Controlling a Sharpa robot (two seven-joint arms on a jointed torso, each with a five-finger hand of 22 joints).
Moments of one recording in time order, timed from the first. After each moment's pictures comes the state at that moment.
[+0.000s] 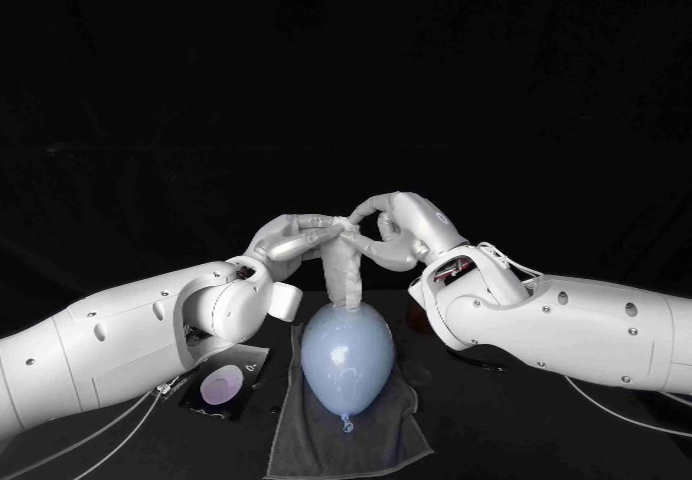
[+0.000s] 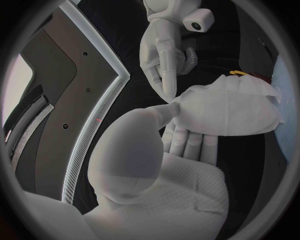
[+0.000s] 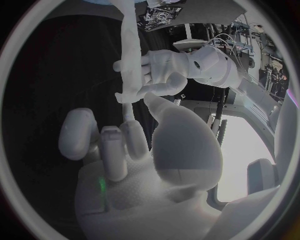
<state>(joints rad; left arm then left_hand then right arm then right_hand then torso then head) 1.26 -0.68 -0.02 1.44 -0.01 -0.21 0.34 1.45 -0.03 0.67 -0.01 0.04 0.97 0.17 0.34 0.24 1.23 0.12 0.10 0.07 1.00 0.09 0.38 0.37 0.15 0.81 0.22 0.37 0.23 1.35 -0.72 -0.14 1.65 -1.40 -0.86 -0.25 1.17 -0.20 0.42 0.15 0.05 0.92 0.13 0.34 0.37 1.46 0.05 1.35 1.31 1.46 -0.02 1.57 1.31 0.08 1.42 0.08 1.12 1.31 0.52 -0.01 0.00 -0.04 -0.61</state>
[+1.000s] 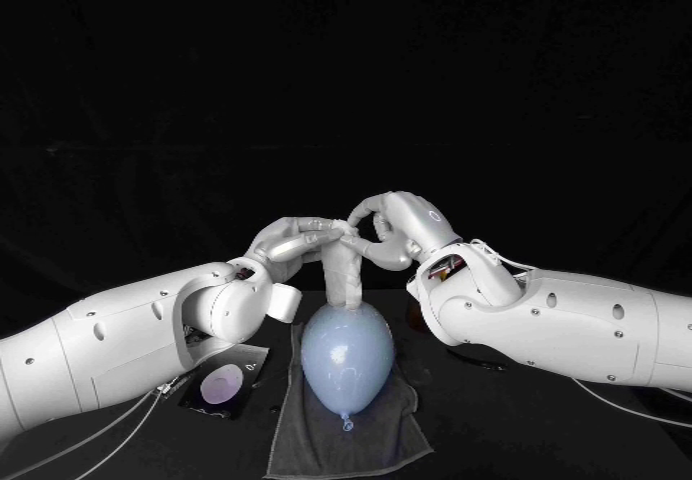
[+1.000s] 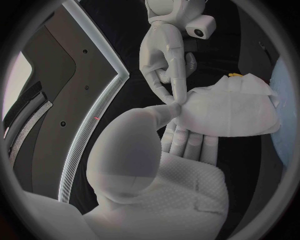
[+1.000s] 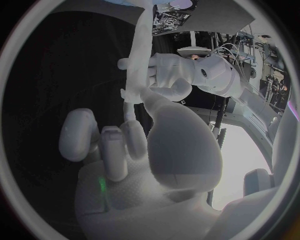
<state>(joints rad) 1.25 -0.68 -0.02 1.44 0.02 -0.19 0.33 1.40 -0.05 0.75 -0.06 0.04 0.97 0.18 0.35 0.25 1.21 0.13 0.08 0.07 0.99 0.10 0.34 0.36 0.15 0.77 0.25 0.35 0.22 1.35 -0.69 -0.13 1.61 -1.51 -0.83 -0.31 1.30 -0.19 0.38 0.12 0.05 1.00 0.10 0.35 0.37 1.45 0.03 1.35 1.31 1.47 -0.03 1.57 1.31 0.08 1.43 0.07 1.13 1.31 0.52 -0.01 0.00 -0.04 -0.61</state>
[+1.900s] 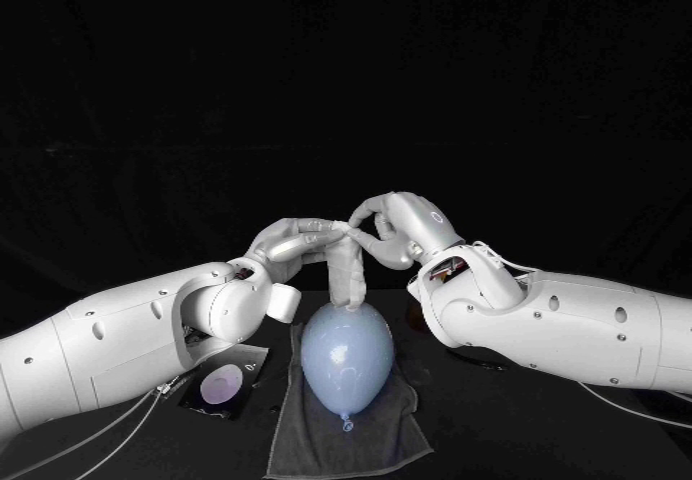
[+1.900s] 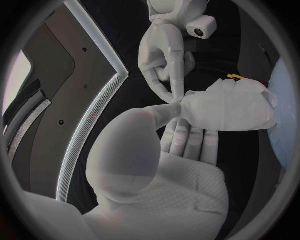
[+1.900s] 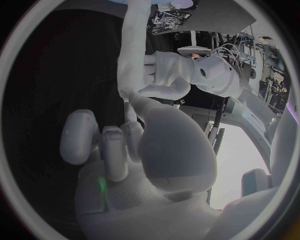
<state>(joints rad) 1.25 -0.68 -0.02 1.44 0.03 -0.19 0.31 1.39 -0.05 0.76 -0.06 0.04 0.98 0.19 0.35 0.24 1.21 0.14 0.08 0.07 0.99 0.10 0.34 0.36 0.15 0.77 0.25 0.35 0.22 1.35 -0.70 -0.13 1.62 -1.52 -0.85 -0.30 1.39 -0.07 0.46 0.09 0.04 1.03 0.08 0.38 0.39 1.46 0.01 1.38 1.31 1.47 -0.05 1.57 1.31 0.08 1.44 0.05 1.16 1.31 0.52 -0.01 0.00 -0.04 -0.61</state>
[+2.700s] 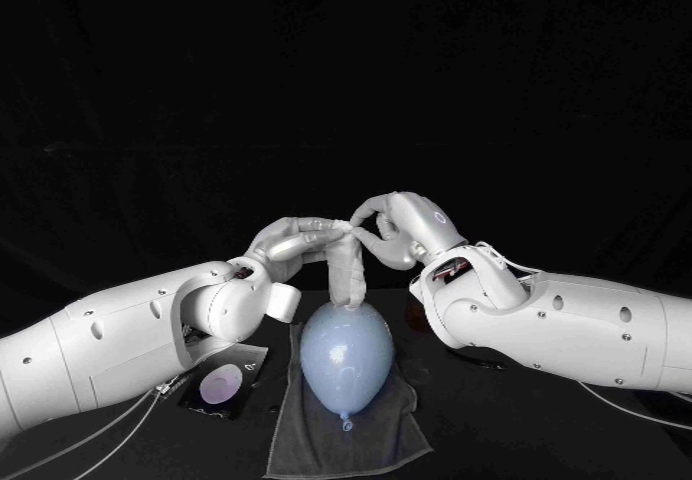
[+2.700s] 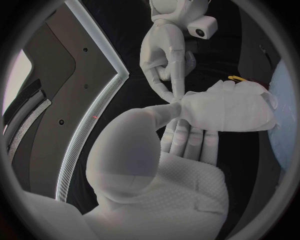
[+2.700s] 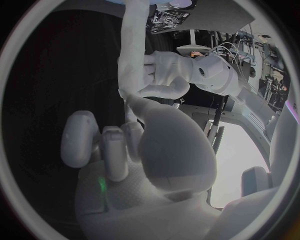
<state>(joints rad) 1.26 -0.68 -0.02 1.44 0.03 -0.18 0.31 1.39 -0.05 0.76 -0.07 0.04 0.97 0.19 0.34 0.24 1.21 0.14 0.08 0.07 0.99 0.10 0.33 0.36 0.15 0.77 0.25 0.35 0.22 1.35 -0.72 -0.14 1.64 -1.50 -0.86 -0.28 1.38 -0.06 0.53 0.07 0.05 1.02 0.08 0.41 0.39 1.46 0.01 1.41 1.31 1.46 -0.05 1.57 1.31 0.08 1.45 0.05 1.20 1.31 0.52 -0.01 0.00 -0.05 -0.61</state>
